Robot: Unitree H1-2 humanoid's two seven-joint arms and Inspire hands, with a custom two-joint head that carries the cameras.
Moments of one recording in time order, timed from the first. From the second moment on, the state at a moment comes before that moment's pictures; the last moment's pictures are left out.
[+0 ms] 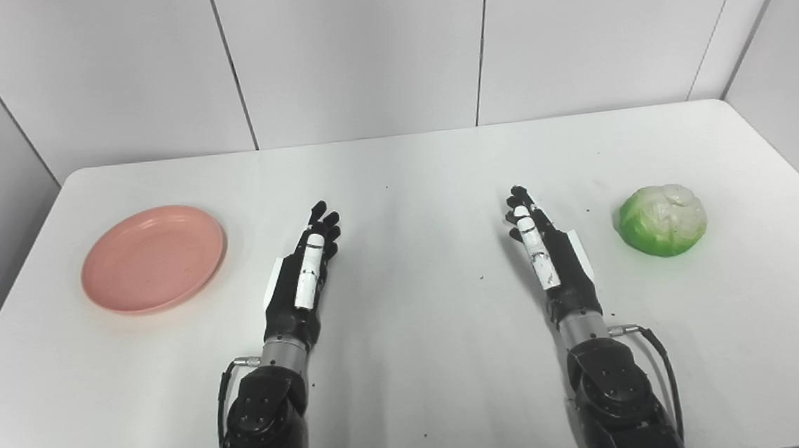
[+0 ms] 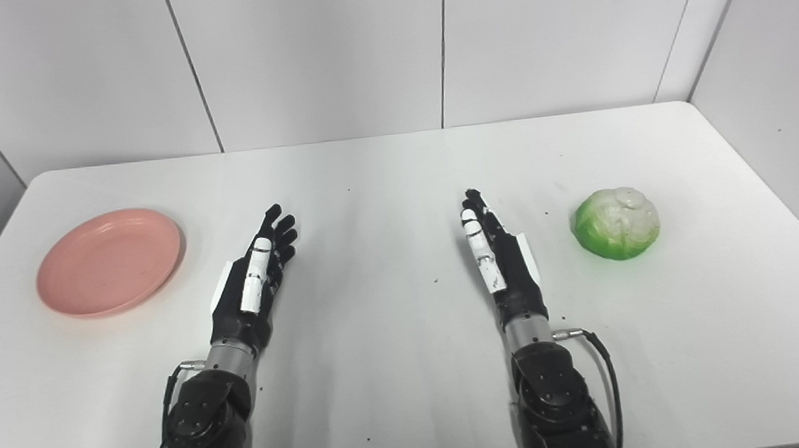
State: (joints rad) left arm -0.27 -0.05 -0.02 0.25 -0.05 -0.05 -0.08; right arm -0.26 0.00 0.02 0.17 -0.06 0.00 -0.05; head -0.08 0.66
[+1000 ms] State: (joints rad) left arm -0.34 -0.15 -0.09 0.40 0.06 -0.15 0.02; right arm -0.26 -0.07 -0.01 0.20 0.04 -0.02 0.05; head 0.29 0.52
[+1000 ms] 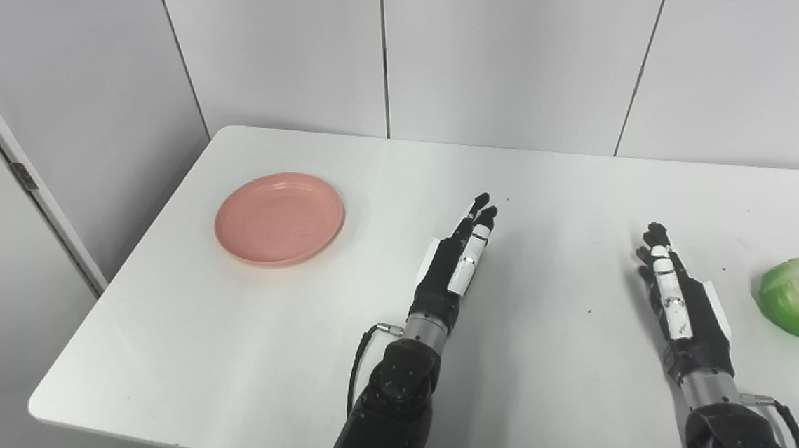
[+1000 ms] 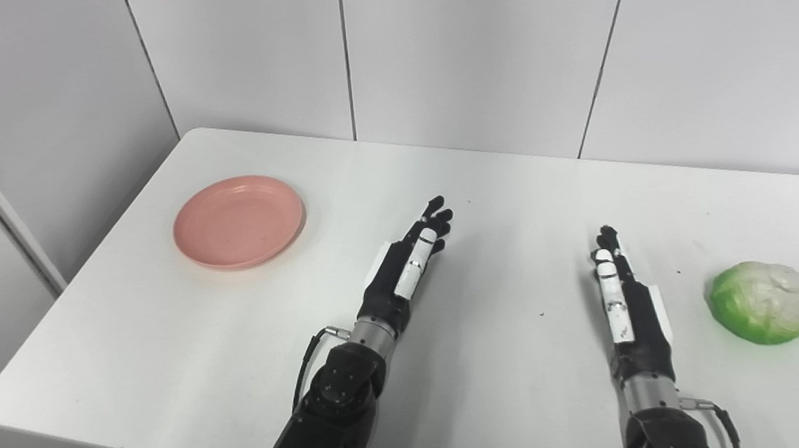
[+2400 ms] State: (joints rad) left arm -0.25 -0.11 -0.01 -0.15 -0.09 0.02 -0.02; right arm -0.27 -0.09 -0.02 0.20 0.04 -0.02 0.05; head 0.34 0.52
